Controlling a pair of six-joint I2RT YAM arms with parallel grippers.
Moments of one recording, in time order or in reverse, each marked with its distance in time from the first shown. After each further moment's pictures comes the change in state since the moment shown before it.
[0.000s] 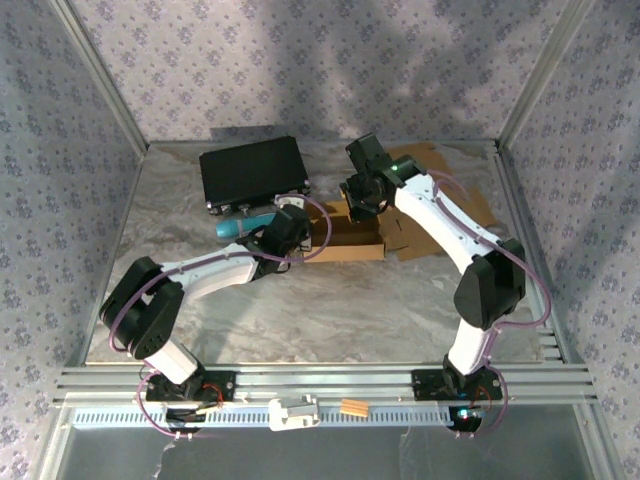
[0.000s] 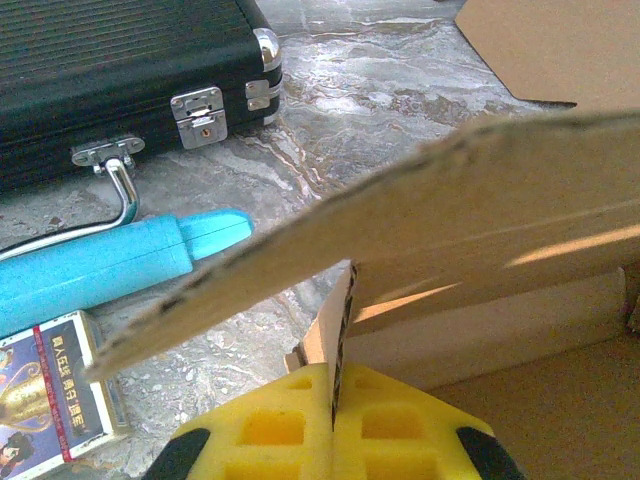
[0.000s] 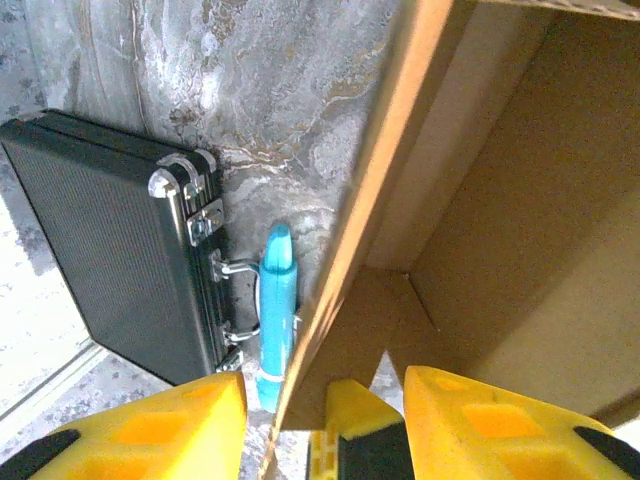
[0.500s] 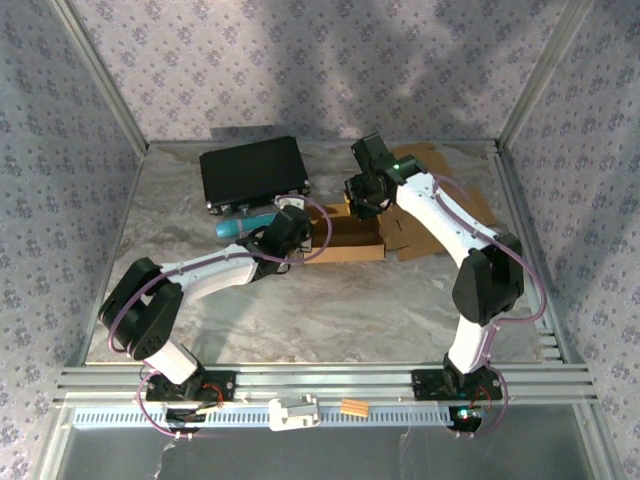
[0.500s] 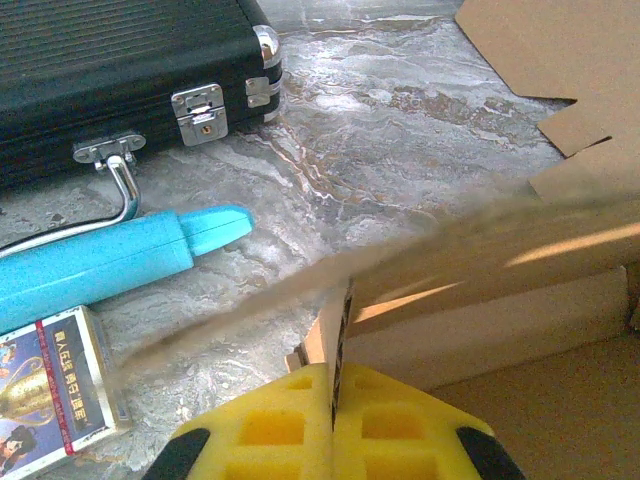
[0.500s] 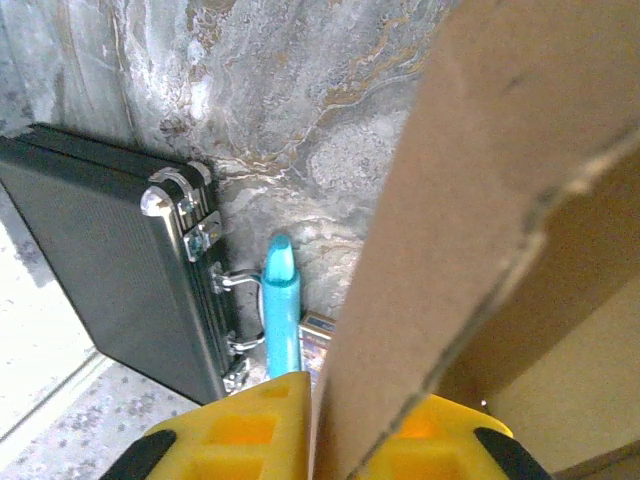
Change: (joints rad) left arm -0.005 -0.005 -0.003 -0.006 -0.007 0.000; right arm -0.037 0.020 -0.036 0.046 -0.058 0.006
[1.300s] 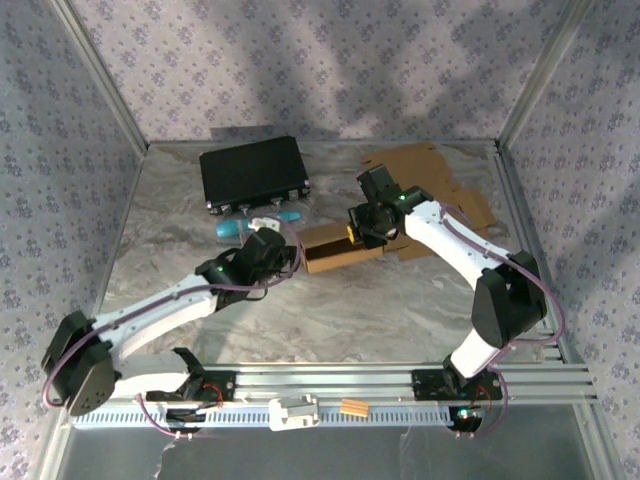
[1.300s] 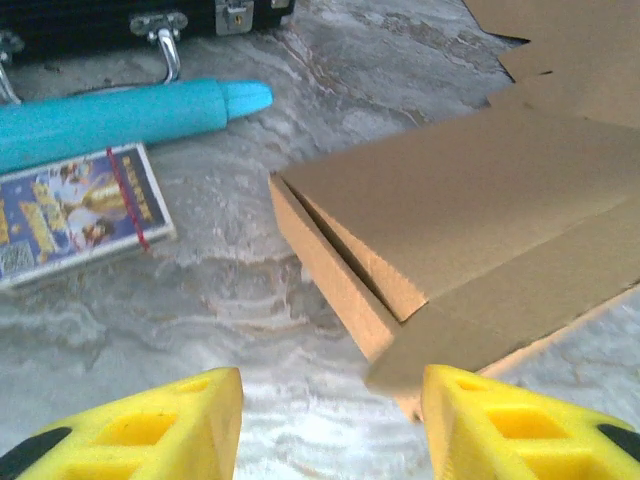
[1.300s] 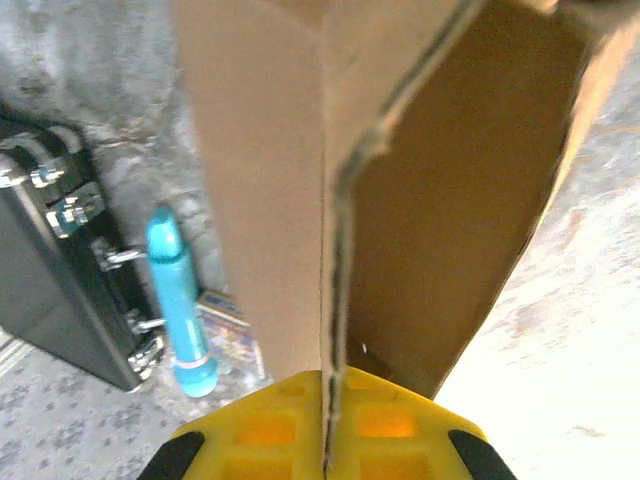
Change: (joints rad) left arm -0.079 -0.432 -0.168 -0.315 0.045 -0.179; right arm 0.037 -0.176 -0.350 0.125 -0.072 -0.009
